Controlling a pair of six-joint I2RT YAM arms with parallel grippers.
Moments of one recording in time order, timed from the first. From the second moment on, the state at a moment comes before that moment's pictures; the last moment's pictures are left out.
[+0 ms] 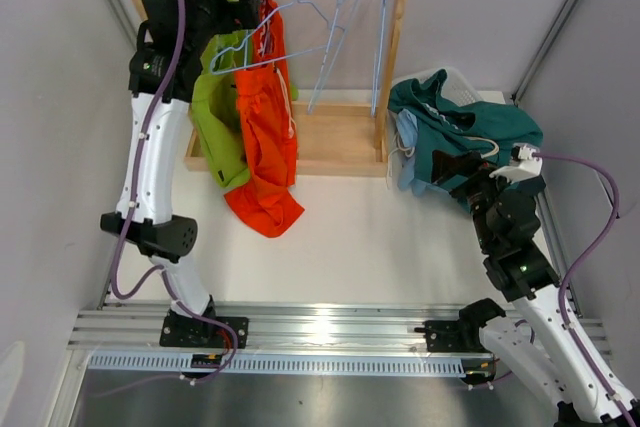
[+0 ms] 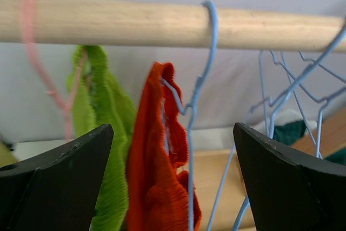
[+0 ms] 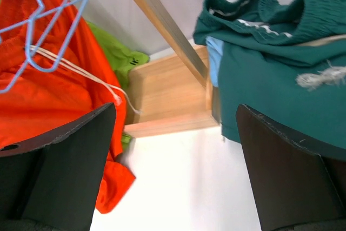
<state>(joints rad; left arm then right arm) -0.23 1.82 2.48 -0.66 -0.06 -0.16 0.40 0.62 0.72 -0.06 0.32 0.52</state>
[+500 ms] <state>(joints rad) -0.24 1.86 2.36 -0.63 0.09 -0.21 0.40 0.62 0.71 -0.17 0.34 0.51</state>
